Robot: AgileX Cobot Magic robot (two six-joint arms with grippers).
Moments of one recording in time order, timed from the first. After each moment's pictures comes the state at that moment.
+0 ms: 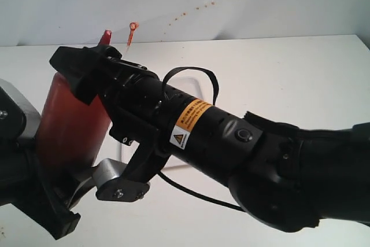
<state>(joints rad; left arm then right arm) -0.69 0.96 -0.45 0.06 0.23 0.04 1.02 1.64 -0.84 0.05 -0.73 -2.11</state>
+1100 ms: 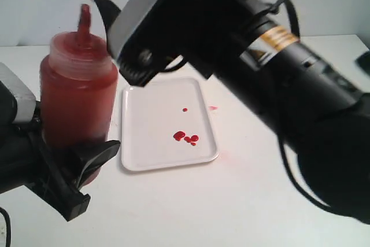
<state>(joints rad) -0.69 0.97 -0.44 0.06 0.05 0.04 1.02 1.39 -0.84 0.40 -0.81 -1.16</state>
